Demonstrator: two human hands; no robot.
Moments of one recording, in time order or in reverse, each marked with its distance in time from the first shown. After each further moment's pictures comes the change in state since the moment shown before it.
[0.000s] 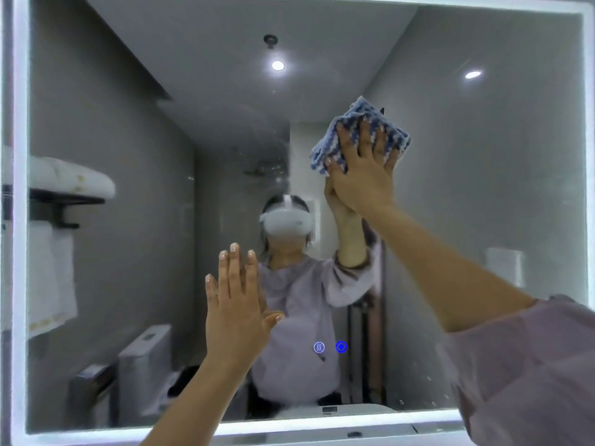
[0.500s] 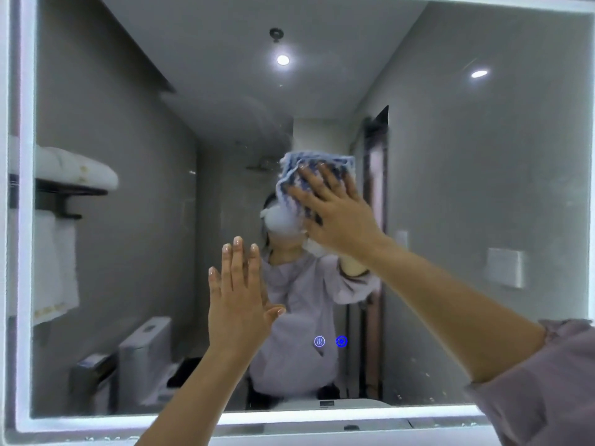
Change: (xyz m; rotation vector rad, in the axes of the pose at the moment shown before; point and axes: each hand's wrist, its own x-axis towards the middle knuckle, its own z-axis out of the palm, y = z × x) left_hand 0.000 0.001 -0.003 -0.027 -0.011 -0.019; right_hand -0.051 -0.012 0.030 -0.143 -0.004 -0.528
